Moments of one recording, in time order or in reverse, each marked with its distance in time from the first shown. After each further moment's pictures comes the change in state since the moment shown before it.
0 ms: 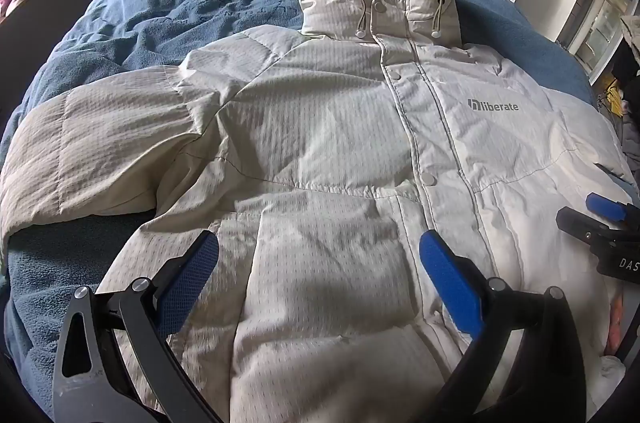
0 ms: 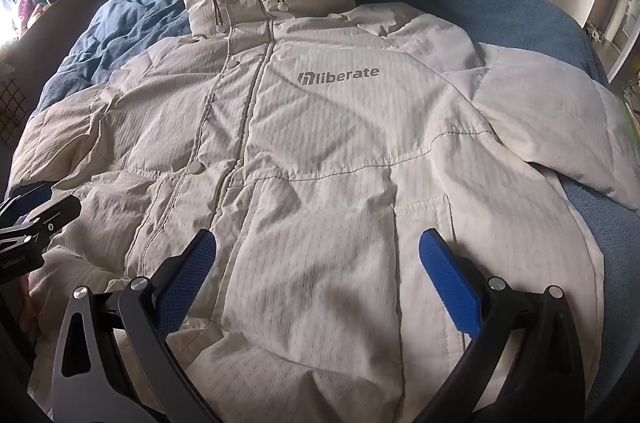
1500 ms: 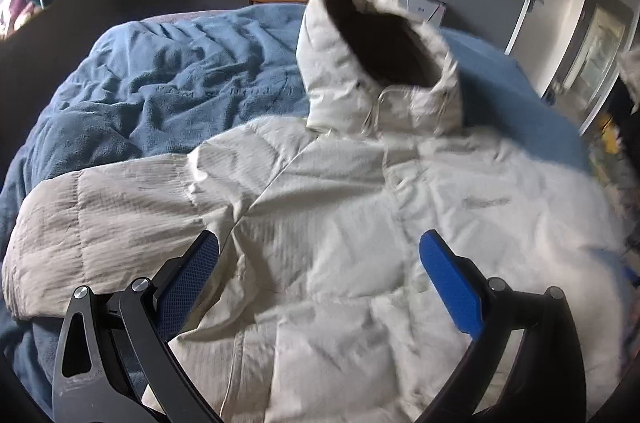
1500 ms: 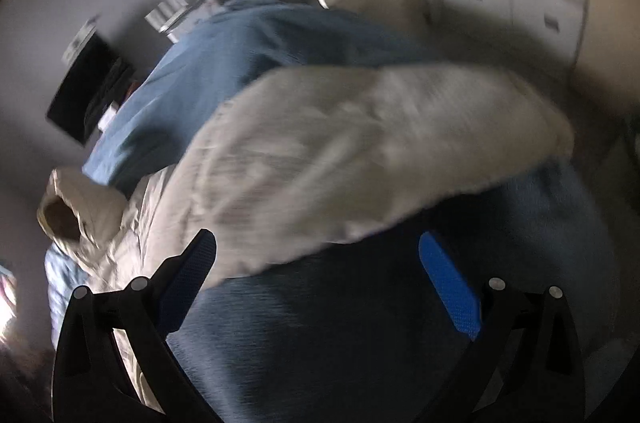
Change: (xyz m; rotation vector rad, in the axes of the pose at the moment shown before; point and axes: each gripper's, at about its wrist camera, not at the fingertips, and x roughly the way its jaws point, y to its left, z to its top) left arm -0.018 0.009 0.072 -0.003 -0.145 0.009; right arm -0.068 -0.318 -0.058 0.833 -0.239 -0.036
